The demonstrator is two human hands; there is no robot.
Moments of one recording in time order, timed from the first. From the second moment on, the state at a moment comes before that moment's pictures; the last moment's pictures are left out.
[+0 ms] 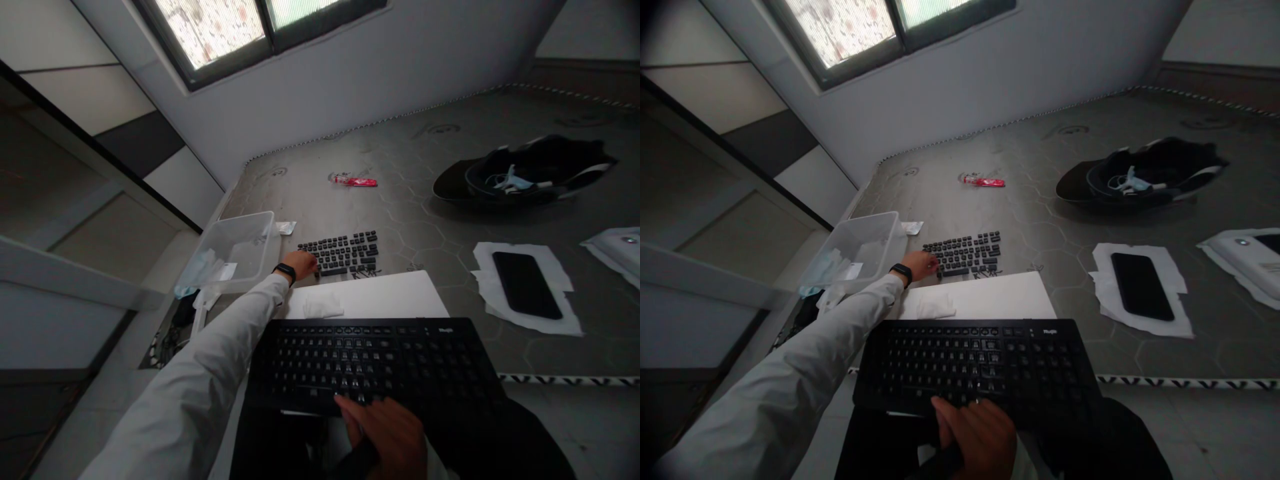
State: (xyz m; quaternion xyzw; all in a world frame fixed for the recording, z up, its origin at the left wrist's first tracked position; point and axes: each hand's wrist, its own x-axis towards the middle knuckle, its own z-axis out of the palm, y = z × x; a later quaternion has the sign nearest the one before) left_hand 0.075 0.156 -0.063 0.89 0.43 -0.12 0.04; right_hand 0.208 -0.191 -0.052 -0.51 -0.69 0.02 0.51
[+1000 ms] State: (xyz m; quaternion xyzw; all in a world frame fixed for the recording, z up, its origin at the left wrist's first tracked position) left_hand -0.083 -0.142 -0.039 0.72 0.64 0.22 0.15; right_hand 0.194 -0.219 -0.084 -0.44 -0.77 -0.09 0.45
